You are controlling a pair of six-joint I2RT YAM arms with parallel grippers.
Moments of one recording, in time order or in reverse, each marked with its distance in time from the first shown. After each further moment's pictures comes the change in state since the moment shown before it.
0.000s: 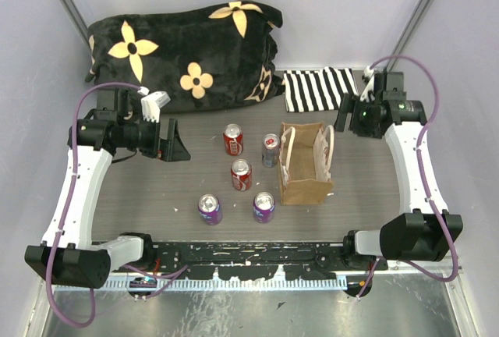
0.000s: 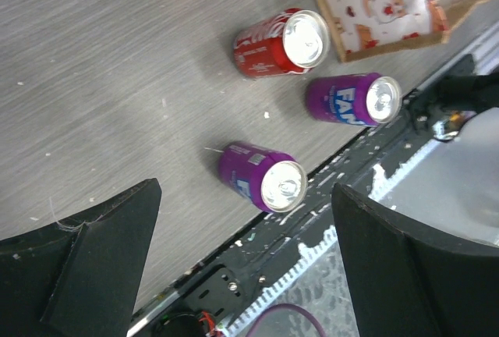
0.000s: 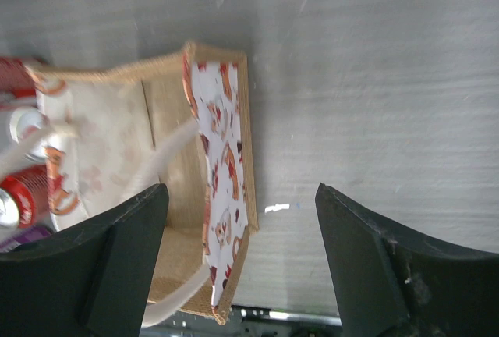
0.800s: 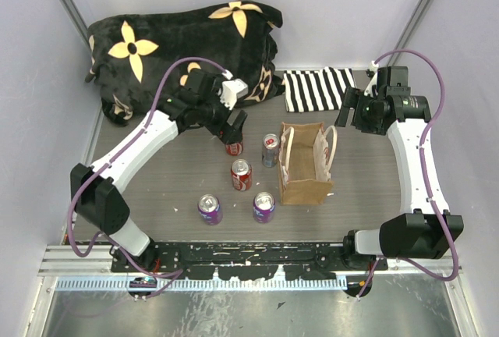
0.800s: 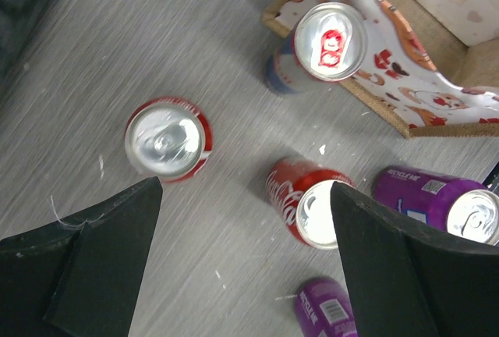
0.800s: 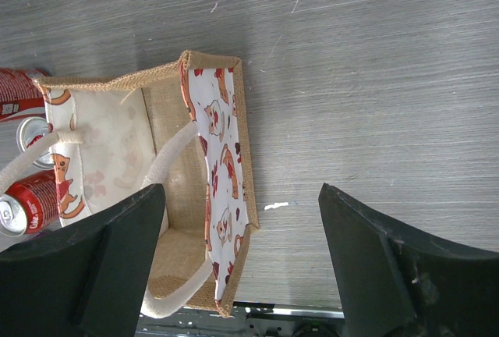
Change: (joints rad) left arm -0.488 0.464 0.174 0.480 -0.285 0.103; right arm -0.002 0.017 0.042 -0.040 0.020 0.020
